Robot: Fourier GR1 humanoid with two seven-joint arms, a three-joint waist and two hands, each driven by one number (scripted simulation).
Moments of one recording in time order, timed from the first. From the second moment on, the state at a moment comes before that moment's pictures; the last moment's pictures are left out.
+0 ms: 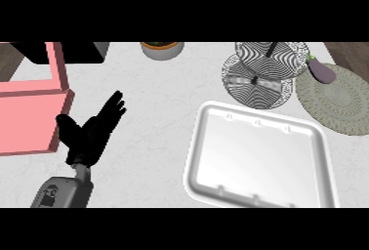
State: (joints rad) left arm -0.16 0.16 -0.10 -1.48 0.17 0.00 0.22; right arm -0.10 -1.02 -0.23 -1.62 -0.07 0.10 0.01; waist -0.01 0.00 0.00
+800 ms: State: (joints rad) left arm -0.21 0.14 -0.09 -1.45 0.16 -0.04 0.22; right arm -0.68 -1.03 -0.08 -1.37 -0.02 0.26 0.24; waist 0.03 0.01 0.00
